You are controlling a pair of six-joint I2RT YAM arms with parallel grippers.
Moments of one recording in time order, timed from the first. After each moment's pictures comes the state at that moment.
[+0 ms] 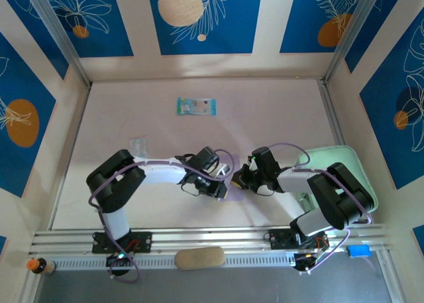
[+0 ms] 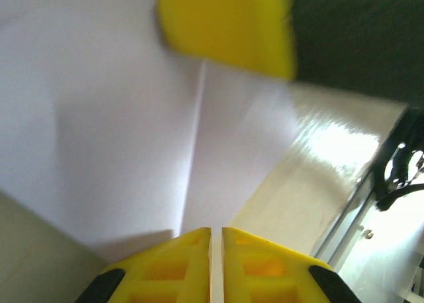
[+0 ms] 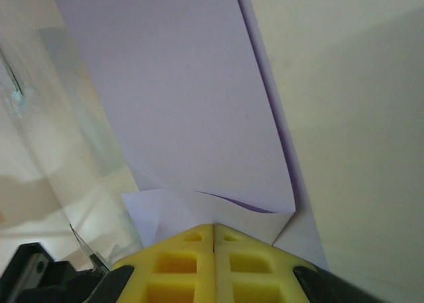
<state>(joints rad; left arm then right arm) -0.92 1.79 0.91 -0.23 0.57 -0.57 0.50 1.46 0.40 0.14 -0.51 1.09</state>
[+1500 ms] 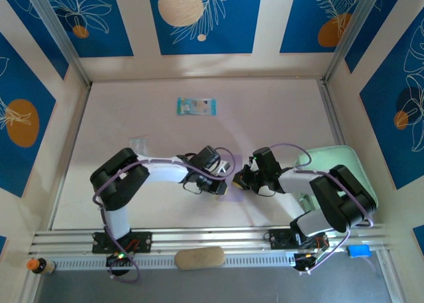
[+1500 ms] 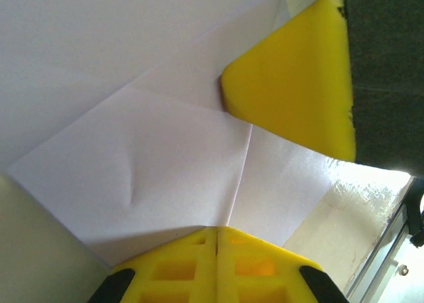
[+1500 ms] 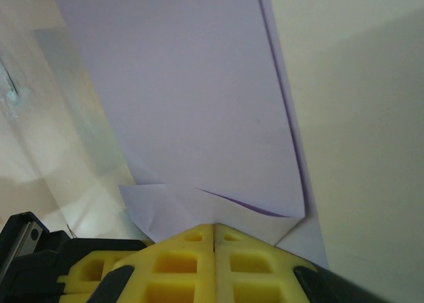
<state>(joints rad) -0.91 1.83 0.94 -0.18 0.49 -0.54 0.49 1.43 0.40 0.09 -0.50 1.09</state>
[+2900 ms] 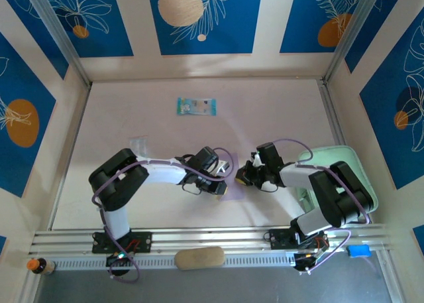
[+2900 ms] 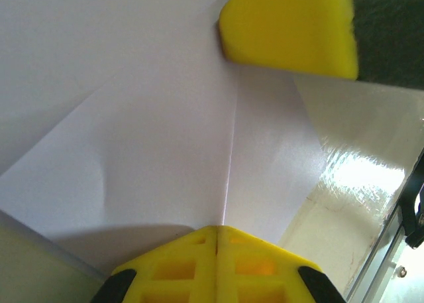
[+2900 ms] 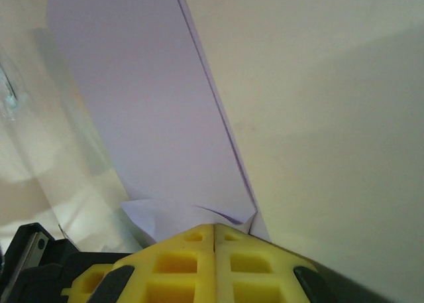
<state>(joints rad) -0.91 1.82 0.90 -0.12 0.49 -0.55 0.41 1.46 0.45 0.03 -0.54 0.96</state>
